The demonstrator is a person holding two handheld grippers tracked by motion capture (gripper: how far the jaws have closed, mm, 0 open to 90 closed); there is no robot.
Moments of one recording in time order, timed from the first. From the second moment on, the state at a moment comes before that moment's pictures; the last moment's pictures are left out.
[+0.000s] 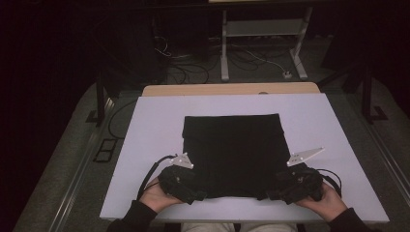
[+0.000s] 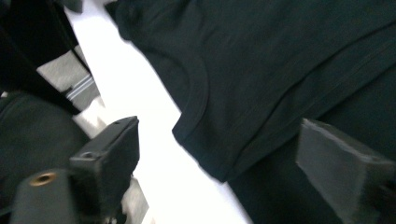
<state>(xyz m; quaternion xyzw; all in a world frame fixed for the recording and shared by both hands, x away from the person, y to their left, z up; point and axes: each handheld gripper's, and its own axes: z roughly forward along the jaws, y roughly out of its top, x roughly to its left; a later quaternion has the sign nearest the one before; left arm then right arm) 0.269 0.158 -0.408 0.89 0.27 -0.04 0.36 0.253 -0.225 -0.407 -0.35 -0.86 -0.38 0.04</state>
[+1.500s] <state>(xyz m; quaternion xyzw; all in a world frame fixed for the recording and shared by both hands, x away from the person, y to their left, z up) 0.268 0.221 -0.410 0.82 0.36 0.07 0.44 0.338 -0.170 -0.368 -0.33 -0.85 -0.41 -0.04</state>
